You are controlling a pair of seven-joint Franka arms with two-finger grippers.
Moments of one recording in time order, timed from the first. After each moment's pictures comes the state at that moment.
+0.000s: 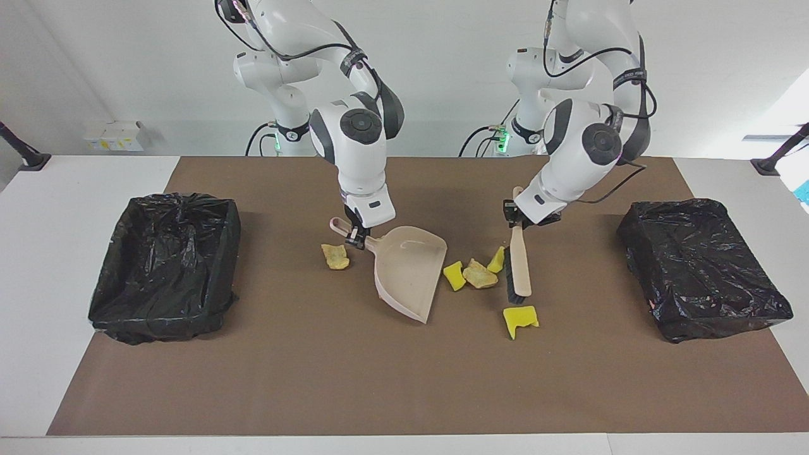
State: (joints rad) left arm -0.22 0.09 -0.06 -1.92 -0.18 1.86 -0.12; right arm 0.30 0.27 0.19 -1.78 -0.13 2.02 -0.70
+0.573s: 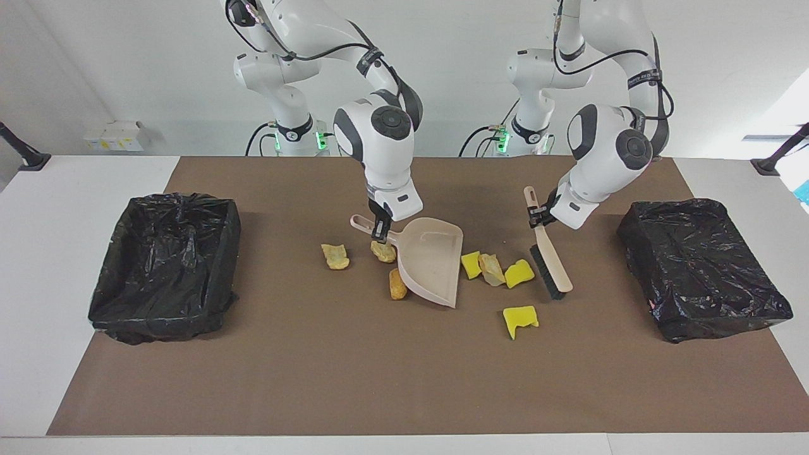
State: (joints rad) left arm -0.15 0.07 -0.07 -2.11 -0.19 1.97 -0.26; right arm 0.36 0.29 0.19 -1.73 -0.14 1.93 -0.70
